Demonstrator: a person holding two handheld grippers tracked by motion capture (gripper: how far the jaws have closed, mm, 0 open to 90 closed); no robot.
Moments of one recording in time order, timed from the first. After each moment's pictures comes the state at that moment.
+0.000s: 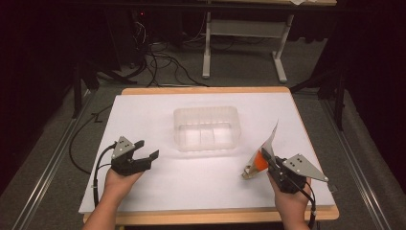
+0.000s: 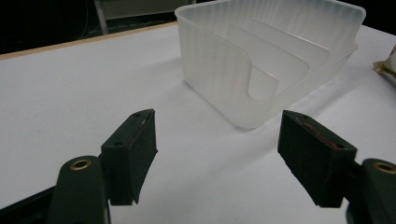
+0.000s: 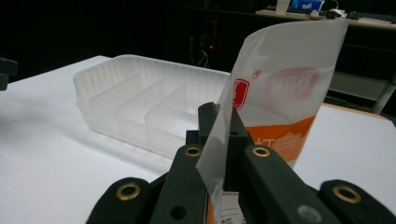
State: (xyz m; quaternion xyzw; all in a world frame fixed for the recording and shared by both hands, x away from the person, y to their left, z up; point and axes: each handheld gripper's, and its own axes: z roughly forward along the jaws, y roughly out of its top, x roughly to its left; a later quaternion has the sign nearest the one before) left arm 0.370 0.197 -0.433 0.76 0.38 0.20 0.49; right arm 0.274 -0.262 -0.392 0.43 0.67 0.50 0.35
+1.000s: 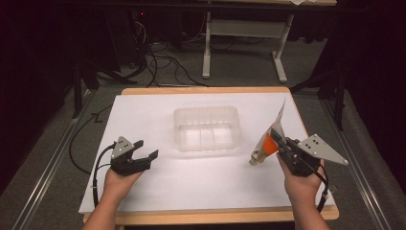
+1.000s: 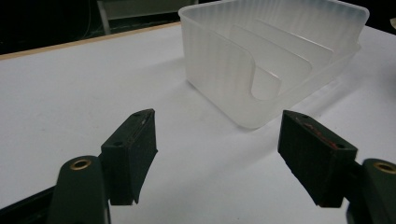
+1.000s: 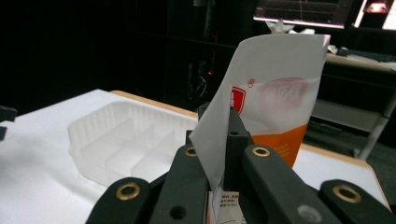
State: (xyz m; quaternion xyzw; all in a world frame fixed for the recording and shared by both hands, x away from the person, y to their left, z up) left arm 0.370 0.199 -0.433 0.75 0.39 0.21 0.49; right arm 0.293 -0.277 -0.338 0.40 0.65 0.53 0.37
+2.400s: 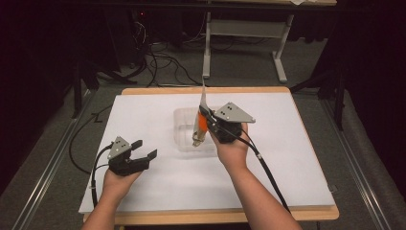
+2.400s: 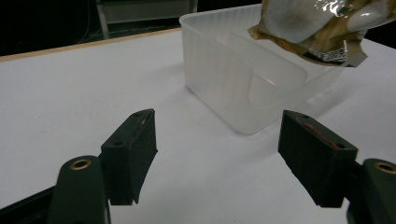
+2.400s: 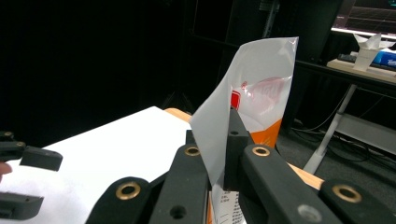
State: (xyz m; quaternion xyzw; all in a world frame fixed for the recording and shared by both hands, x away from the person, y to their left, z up) left arm 0.368 0.202 -0.431 0.75 0.39 0.20 0.50; right arm 0.389 -0.119 -0.330 0.33 0.70 0.55 0.32
